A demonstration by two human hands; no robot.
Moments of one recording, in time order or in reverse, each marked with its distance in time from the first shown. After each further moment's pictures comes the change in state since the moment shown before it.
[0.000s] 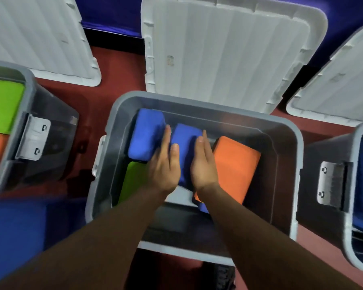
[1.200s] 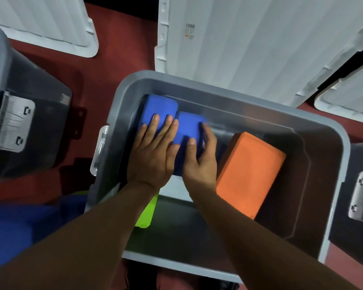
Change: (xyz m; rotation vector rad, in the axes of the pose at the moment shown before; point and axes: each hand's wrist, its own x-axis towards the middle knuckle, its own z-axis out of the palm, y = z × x) left_hand 0.045 -0.086 -0.020 0.529 0.059 0.407; right_hand 0.022 0.044 0.059 -0.139 0.123 -0.272
